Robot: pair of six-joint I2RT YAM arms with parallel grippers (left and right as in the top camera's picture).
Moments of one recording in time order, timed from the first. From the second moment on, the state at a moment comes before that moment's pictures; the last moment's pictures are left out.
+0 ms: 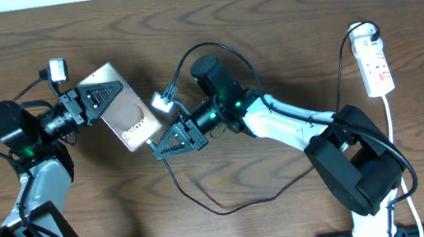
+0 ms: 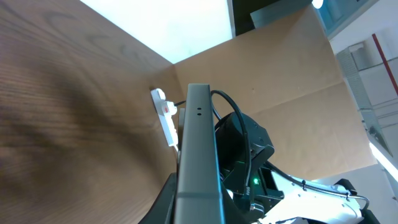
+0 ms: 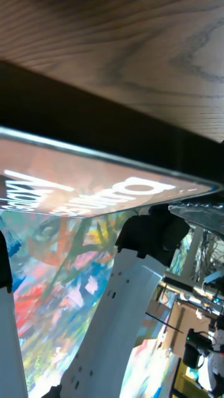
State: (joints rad) left arm 0.38 1.57 0.72 0.86 1.49 -1.17; right arm 0.69 2.00 1.24 0.16 -1.37 0.37
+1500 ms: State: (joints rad) left arm 0.38 1.57 0.72 0.86 1.49 -1.16; right arm 0.68 2.00 1.24 0.16 -1.38 0.37
